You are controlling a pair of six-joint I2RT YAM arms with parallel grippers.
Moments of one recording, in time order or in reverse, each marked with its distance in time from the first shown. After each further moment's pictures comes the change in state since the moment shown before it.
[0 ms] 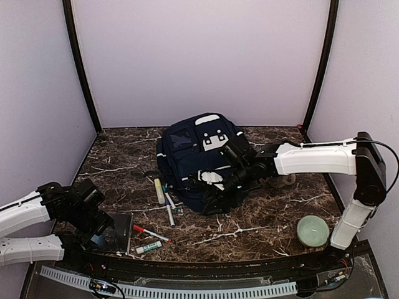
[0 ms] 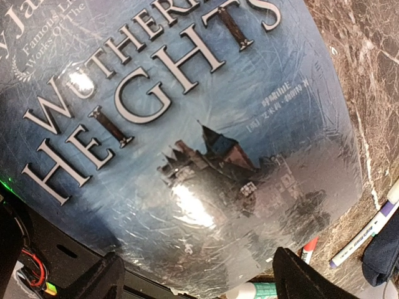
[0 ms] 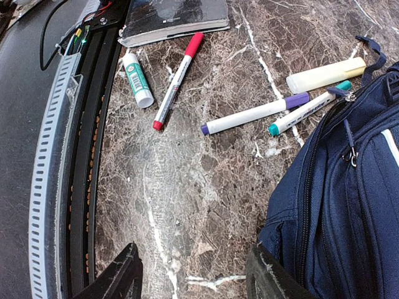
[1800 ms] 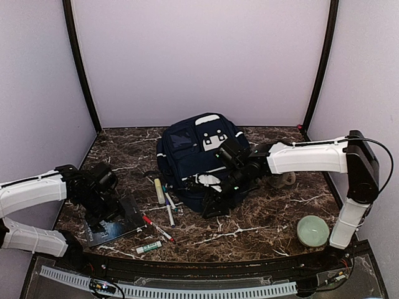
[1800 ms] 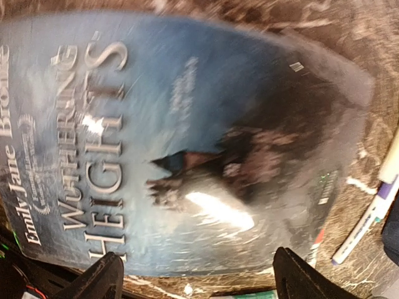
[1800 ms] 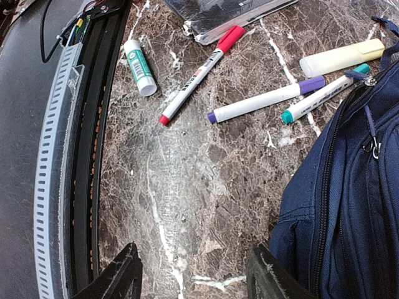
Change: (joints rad) left arm 0.084 0.328 0.175 0.154 -0.055 0.404; right arm 0.000 0.064 0.049 -0.067 -0.020 -0.002
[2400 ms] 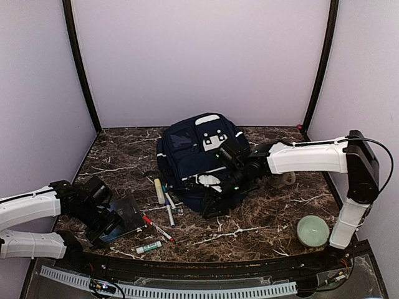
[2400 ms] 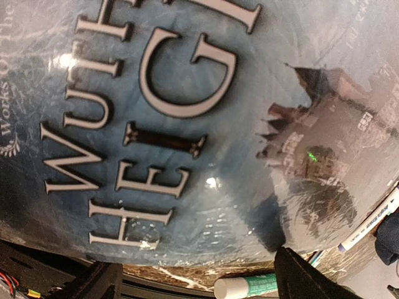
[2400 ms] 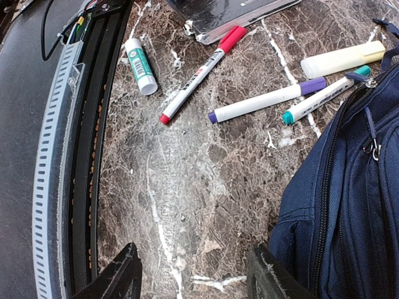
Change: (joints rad) left arm -0.003 -0.153 -0.206 0.064 0.229 -0.221; right arm 0.000 0.000 0.000 -0.001 0.000 -0.013
